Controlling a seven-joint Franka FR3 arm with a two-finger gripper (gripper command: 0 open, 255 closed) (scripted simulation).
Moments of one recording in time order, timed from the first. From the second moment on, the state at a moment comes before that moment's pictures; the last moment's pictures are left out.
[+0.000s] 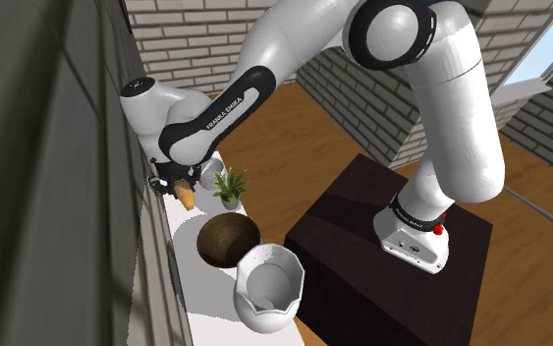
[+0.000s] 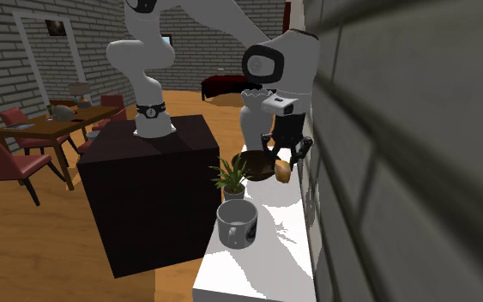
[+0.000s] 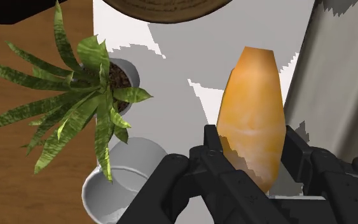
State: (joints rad) arm 0.26 0.72 0.40 -1.64 -0.36 2.22 1.14
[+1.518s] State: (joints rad) arm 0.24 0.29 0.53 -2.32 -0.30 2.56 1.33
